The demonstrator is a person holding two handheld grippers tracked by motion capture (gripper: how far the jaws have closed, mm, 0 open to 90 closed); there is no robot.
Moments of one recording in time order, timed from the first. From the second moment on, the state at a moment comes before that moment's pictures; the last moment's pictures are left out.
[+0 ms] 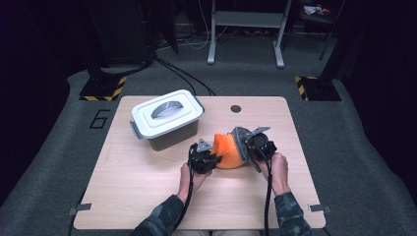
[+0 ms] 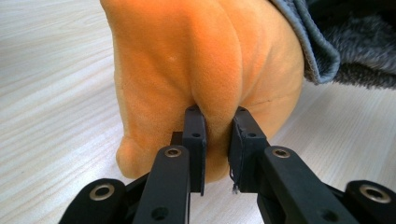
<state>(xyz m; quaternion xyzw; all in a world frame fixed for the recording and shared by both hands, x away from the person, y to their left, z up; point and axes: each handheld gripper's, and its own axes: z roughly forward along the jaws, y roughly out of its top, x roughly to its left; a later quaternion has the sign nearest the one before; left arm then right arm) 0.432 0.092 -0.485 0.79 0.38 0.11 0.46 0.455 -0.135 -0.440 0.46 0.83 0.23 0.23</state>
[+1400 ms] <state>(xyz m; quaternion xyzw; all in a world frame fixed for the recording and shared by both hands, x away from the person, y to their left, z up) 0.431 0.091 -0.484 0.80 0.37 0.12 0.45 0.446 -0.086 -0.407 0.39 0.85 0.25 0.24</state>
